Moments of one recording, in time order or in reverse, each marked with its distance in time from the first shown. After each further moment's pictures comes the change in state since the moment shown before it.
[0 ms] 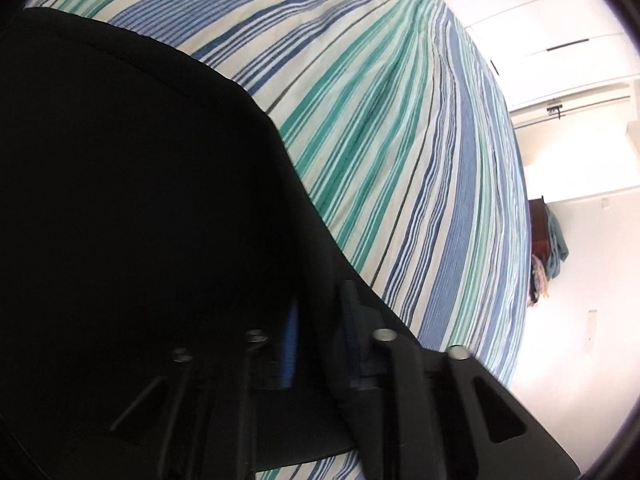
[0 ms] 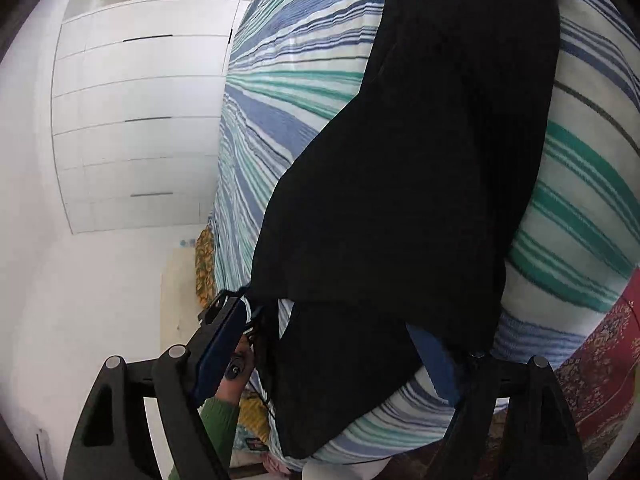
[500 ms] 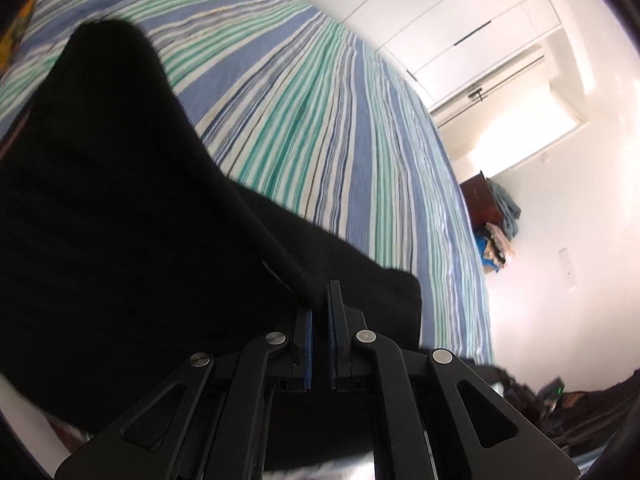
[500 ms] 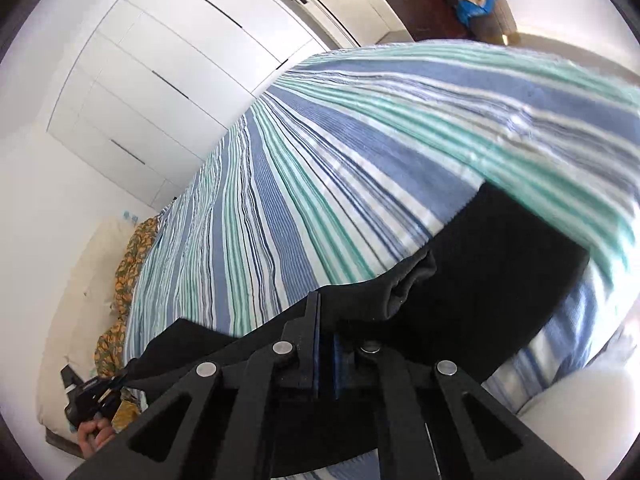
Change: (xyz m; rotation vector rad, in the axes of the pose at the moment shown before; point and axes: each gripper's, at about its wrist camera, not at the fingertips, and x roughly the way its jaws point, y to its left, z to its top) left arm -0.195 0.019 -0.185 0.216 -0.157 -0.115; right arm -0.072 0.097 0.064 -0.544 -0.213 -0.277
